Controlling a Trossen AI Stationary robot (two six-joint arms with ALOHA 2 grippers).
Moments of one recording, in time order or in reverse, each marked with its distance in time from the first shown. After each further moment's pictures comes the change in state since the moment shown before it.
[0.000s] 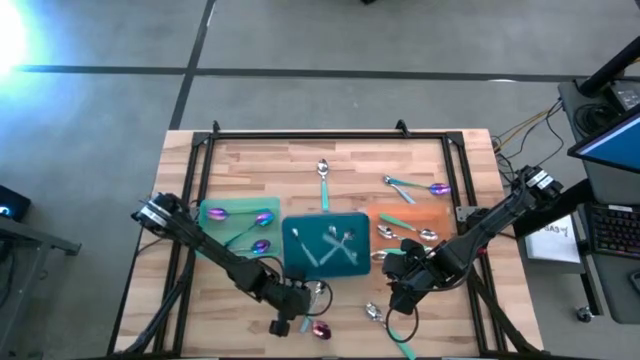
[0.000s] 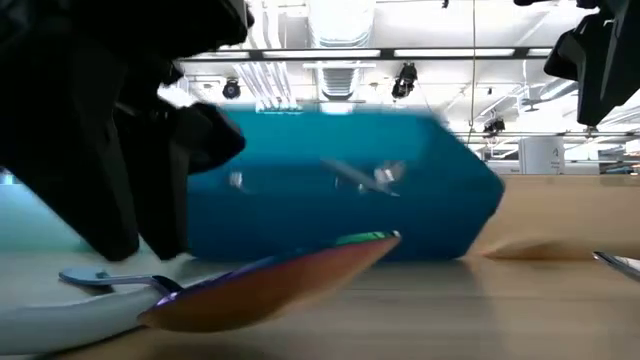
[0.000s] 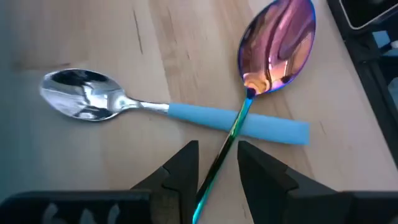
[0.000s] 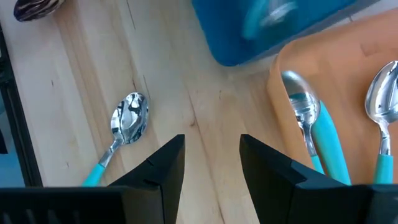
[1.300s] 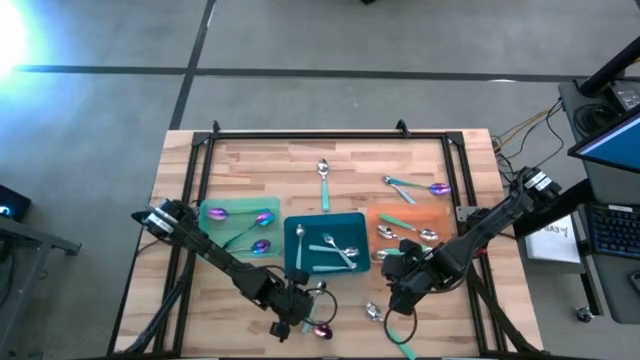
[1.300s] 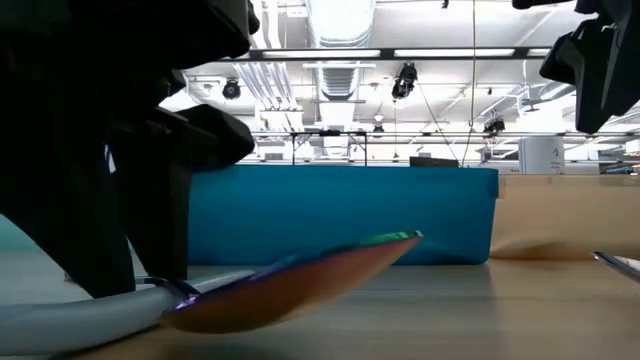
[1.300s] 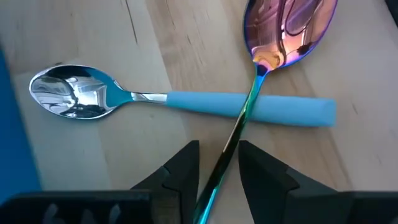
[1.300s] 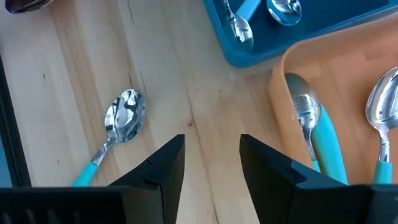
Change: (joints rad) left arm -0.017 0.083 0.092 -0.126 -0.059 0.080; right arm 0.000 0.019 0.000 0.006 0.002 -0.035
